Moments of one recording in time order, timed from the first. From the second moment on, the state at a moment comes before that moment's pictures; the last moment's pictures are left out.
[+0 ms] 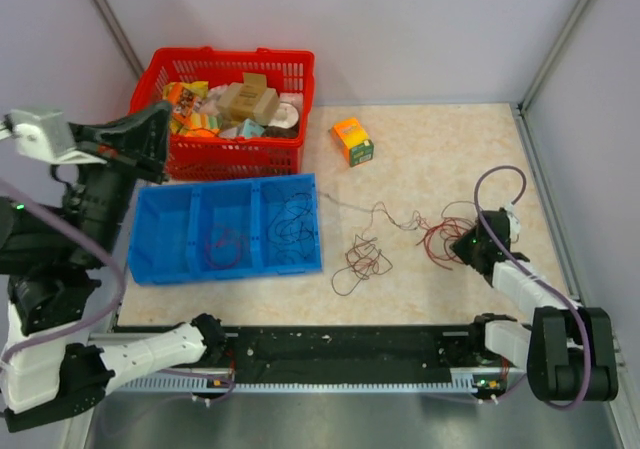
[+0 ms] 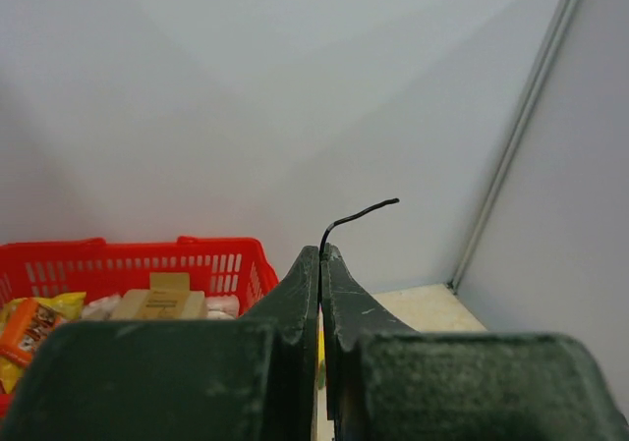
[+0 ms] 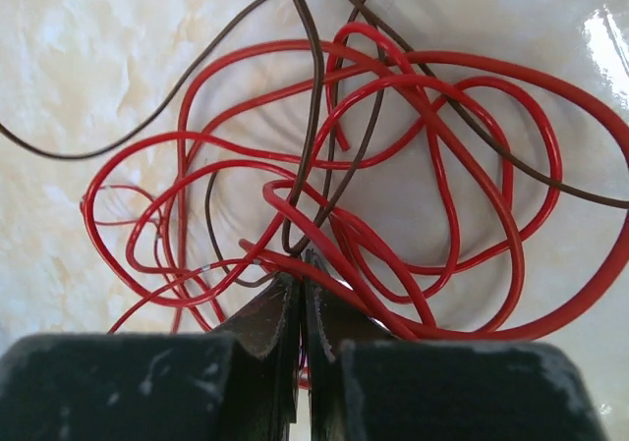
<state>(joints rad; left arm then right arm) -0.89 0.84 1.69 -0.38 -0.49 0.01 0.01 1.07 0.34 -0.09 0.07 0.81</state>
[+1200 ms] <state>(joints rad) -0.89 0.92 1.57 -0.27 -0.72 0.18 -0.10 1.13 0.34 0.01 -0.22 0.70</state>
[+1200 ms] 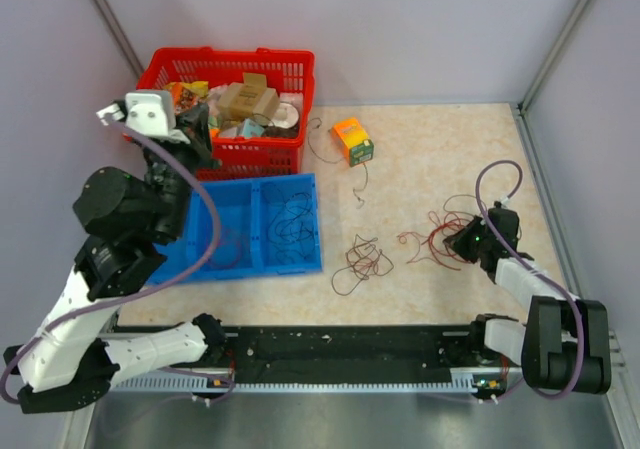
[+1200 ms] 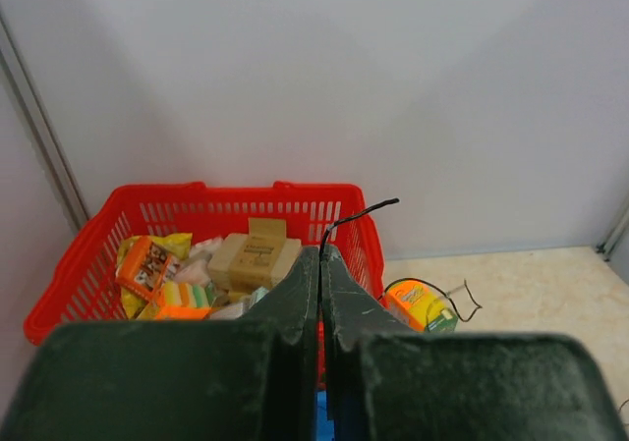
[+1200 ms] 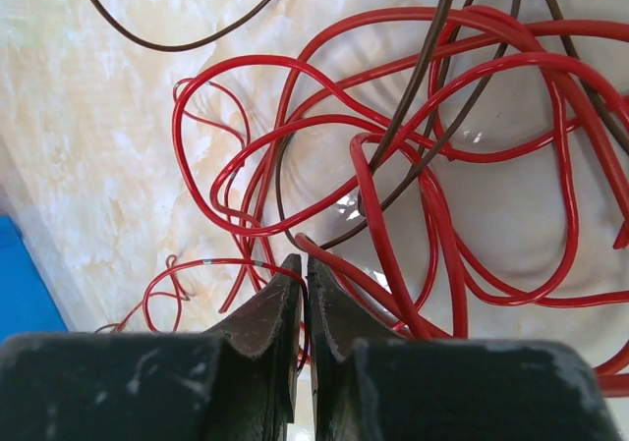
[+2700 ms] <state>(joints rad) -0.60 1.18 0.97 -0.48 -0.17 -0.62 -0.10 1.09 0.30 0.05 -0.30 0.70</state>
